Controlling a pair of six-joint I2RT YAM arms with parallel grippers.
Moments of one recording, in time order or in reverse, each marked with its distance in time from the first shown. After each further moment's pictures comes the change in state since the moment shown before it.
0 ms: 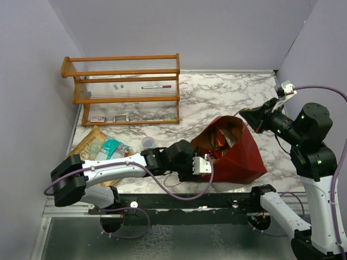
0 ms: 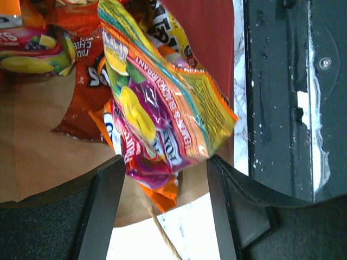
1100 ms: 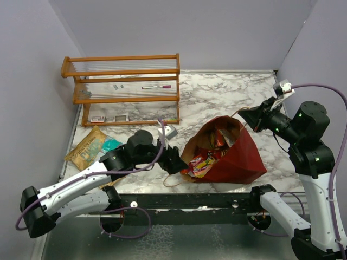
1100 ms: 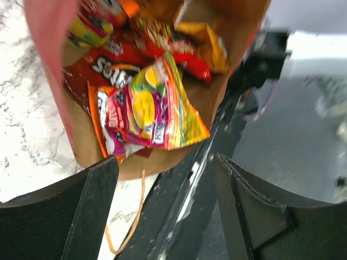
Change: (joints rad) left arm 0.295 -0.455 -0.127 0.027 0.140 -0.874; right arm 0.000 0.015 -0.014 0.014 -0.002 0.020
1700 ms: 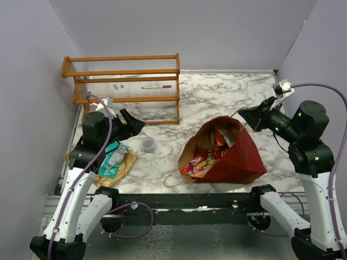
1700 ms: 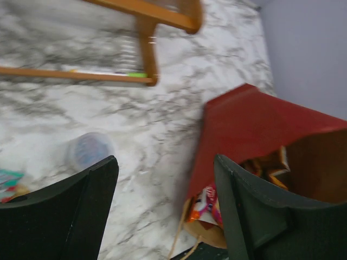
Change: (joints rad) left arm 0.695 -0.085 0.169 -0.375 -0.150 -0.137; right arm 0.000 0.006 0.000 -0.002 0.014 0.000
